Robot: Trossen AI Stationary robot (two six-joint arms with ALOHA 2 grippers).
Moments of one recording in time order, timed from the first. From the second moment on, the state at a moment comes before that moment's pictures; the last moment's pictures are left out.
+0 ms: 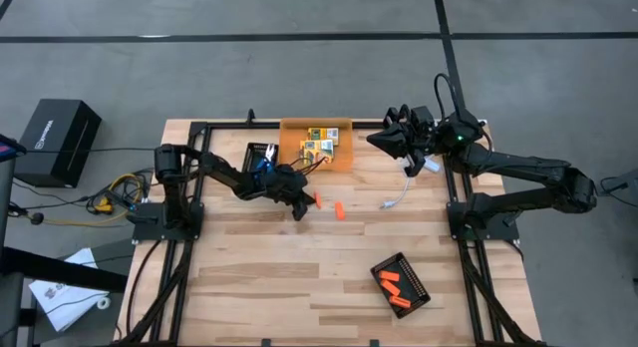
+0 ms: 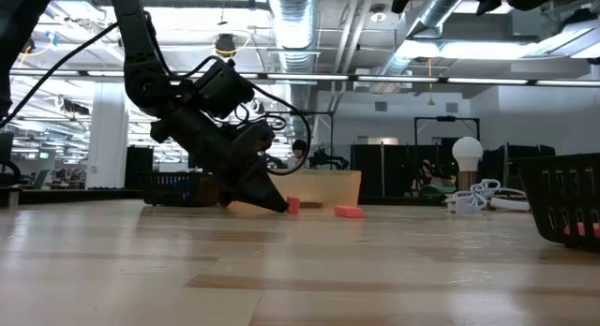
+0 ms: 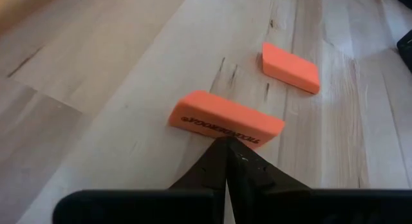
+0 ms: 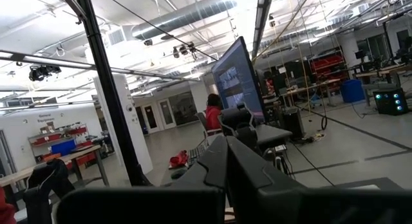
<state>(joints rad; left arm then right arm) 0.25 1.92 0.63 0.54 0.19 -0.36 -0.39 1.07 0.79 0.64 -0.50 0.46</state>
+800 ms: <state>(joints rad) 0.24 1.65 0.62 0.15 0.23 -0.26 -0.40 1.07 0.82 0.64 -0.53 0.46</state>
